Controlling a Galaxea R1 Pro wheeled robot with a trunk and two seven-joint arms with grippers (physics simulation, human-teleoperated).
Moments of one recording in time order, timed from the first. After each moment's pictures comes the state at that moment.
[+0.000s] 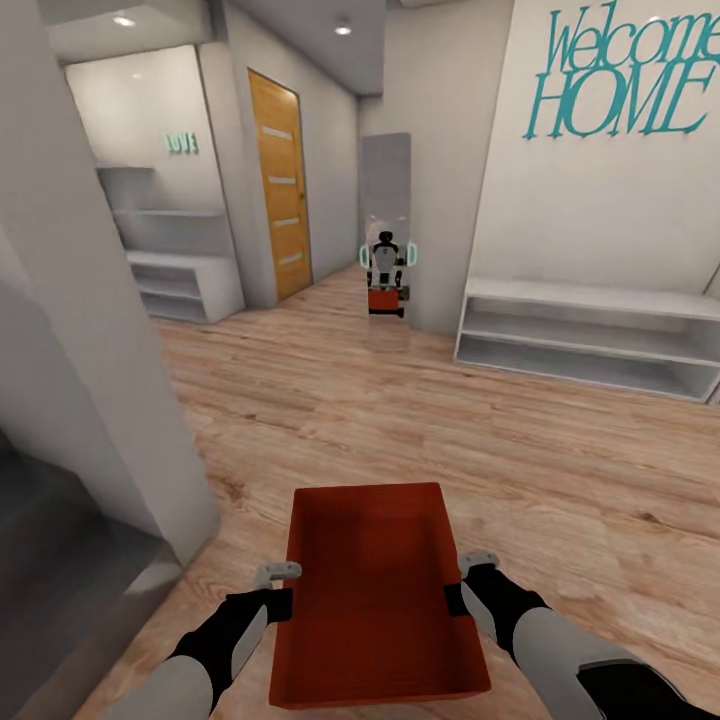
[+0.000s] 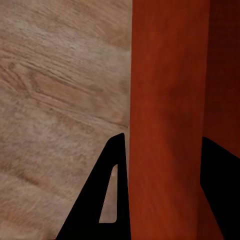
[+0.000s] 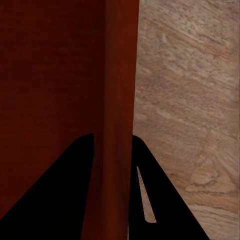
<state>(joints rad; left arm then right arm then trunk) -0.61 -0.11 0.05 -0.37 0.02 0.29 0.09 -0.77 0.06 0.08 -0.17 0.01 0.42 -0.13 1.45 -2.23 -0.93</state>
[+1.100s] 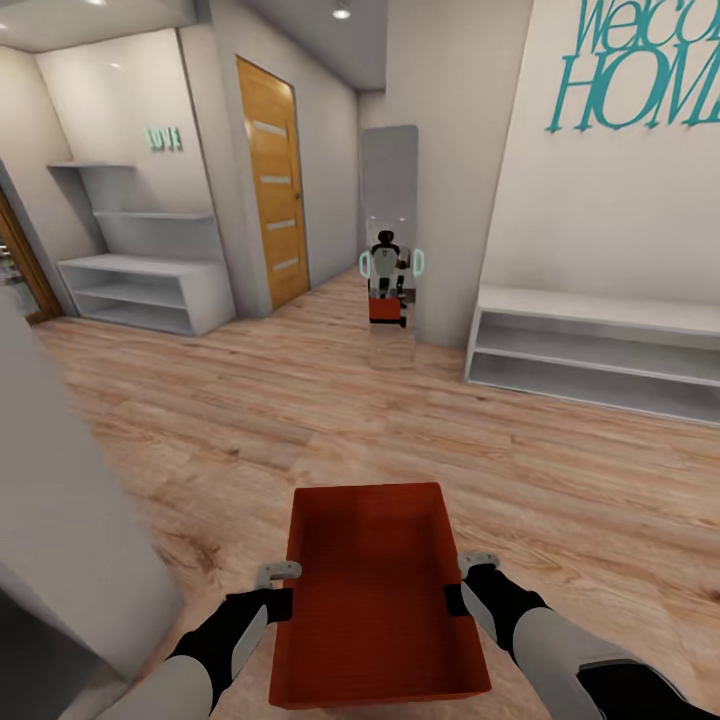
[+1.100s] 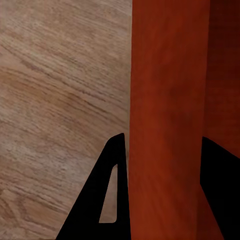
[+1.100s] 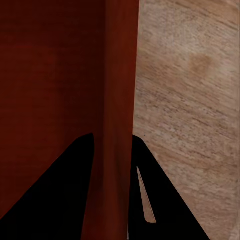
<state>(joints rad) -0.62 -0.11 0.05 -0.37 0.02 0.29 0.09 -0.77 0.06 0.08 -0.17 0.01 0.42 -0.13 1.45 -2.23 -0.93</state>
